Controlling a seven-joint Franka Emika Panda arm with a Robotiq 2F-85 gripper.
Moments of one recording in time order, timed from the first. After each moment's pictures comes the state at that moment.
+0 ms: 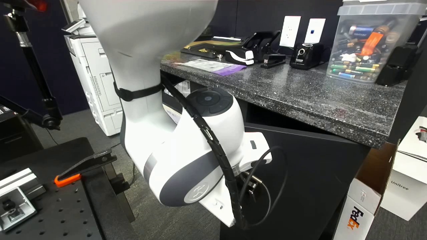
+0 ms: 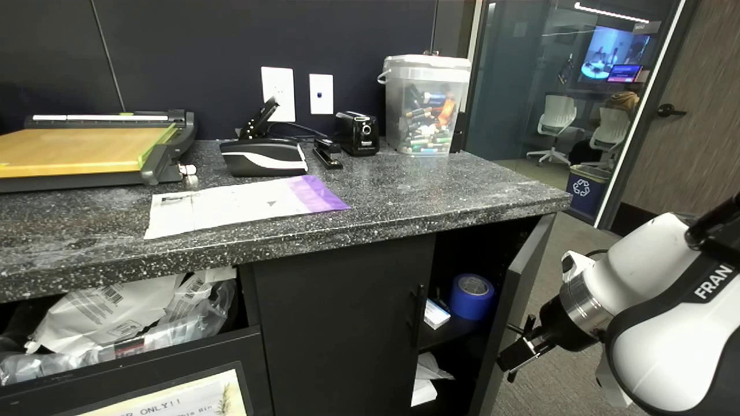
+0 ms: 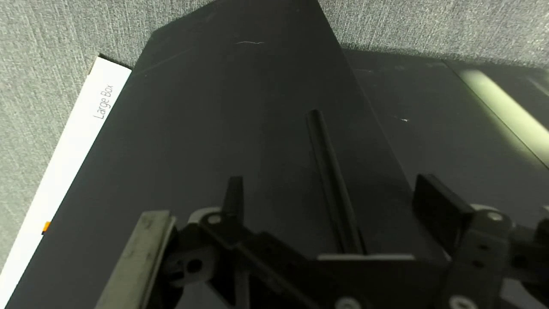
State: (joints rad) arm -0.24 1.06 0.14 -2.02 -0.21 3.46 -0.18
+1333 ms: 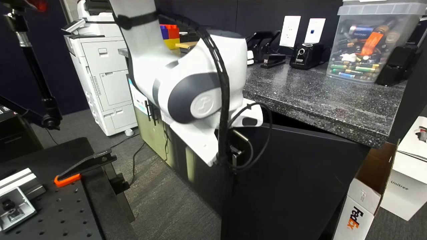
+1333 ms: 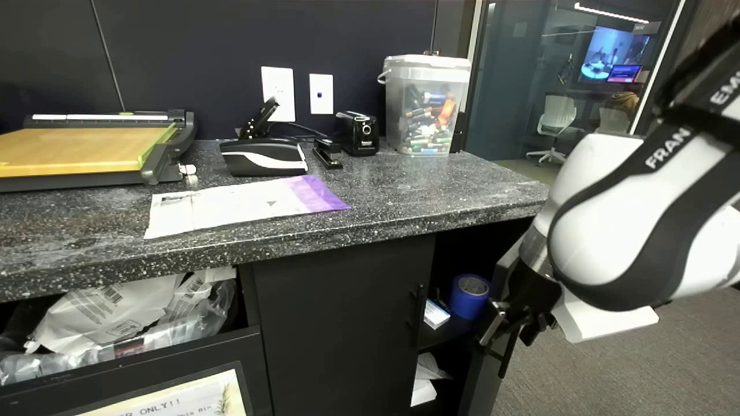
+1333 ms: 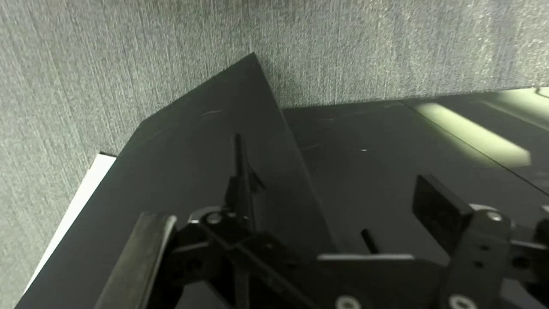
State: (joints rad) arm -0.10 0.84 0.14 -2.02 -0.03 2.98 0.00
